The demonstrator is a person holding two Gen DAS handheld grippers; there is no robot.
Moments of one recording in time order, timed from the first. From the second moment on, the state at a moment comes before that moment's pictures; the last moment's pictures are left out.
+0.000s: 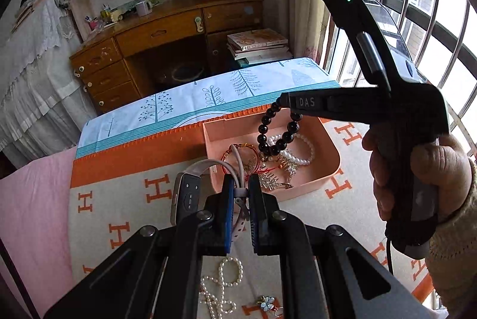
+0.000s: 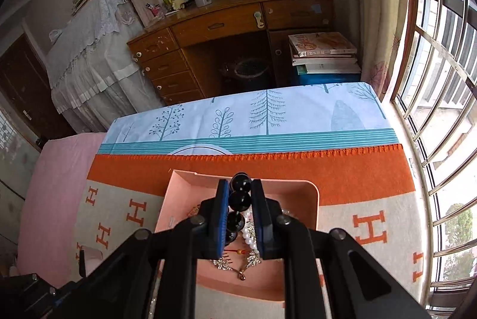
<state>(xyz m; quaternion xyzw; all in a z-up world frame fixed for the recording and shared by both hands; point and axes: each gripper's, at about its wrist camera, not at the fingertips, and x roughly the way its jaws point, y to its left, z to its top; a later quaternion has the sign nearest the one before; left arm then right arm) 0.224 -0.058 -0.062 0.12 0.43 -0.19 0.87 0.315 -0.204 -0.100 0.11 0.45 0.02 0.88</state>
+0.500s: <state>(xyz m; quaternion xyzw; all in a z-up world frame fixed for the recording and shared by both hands) 0.305 -0.103 -0.110 0.11 0.49 -0.19 0.84 0.258 -0.247 -0.114 0.13 0.46 0.03 0.88</state>
